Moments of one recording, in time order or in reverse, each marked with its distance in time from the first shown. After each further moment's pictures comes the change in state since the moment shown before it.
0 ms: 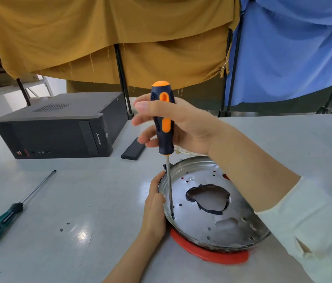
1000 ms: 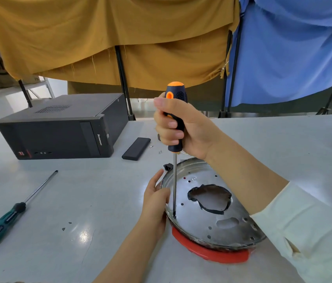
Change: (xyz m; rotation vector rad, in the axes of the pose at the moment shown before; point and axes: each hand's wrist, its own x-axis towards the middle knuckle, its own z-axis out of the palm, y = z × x) left_hand -0.003 0.039 0.010 -0.275 0.120 -0.352; right_hand -0.003 0.013 -0.003 0.216 0.008 -0.138
